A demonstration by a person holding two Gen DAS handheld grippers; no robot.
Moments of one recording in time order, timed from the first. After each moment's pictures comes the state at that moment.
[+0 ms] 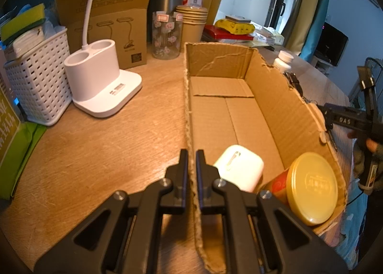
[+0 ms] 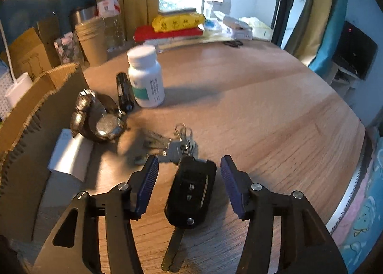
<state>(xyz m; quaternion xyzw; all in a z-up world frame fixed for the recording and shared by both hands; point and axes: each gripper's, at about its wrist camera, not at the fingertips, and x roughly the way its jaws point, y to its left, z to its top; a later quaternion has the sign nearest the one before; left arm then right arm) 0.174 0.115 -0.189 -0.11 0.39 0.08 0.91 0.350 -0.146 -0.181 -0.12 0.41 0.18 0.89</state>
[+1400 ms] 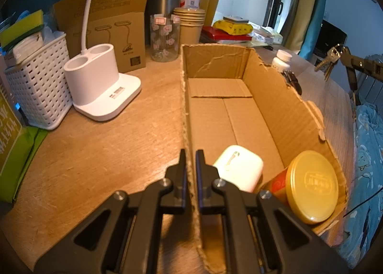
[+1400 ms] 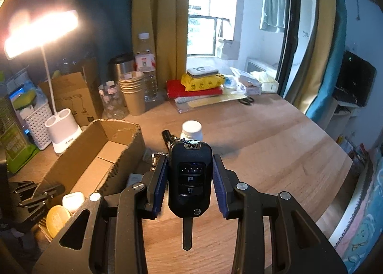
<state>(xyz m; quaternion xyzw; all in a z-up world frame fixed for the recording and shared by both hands) 0.174 0.110 -0.187 -0.09 0.38 0.08 0.91 0.286 -0.118 -0.068 -0.09 0.30 0.24 0.92</state>
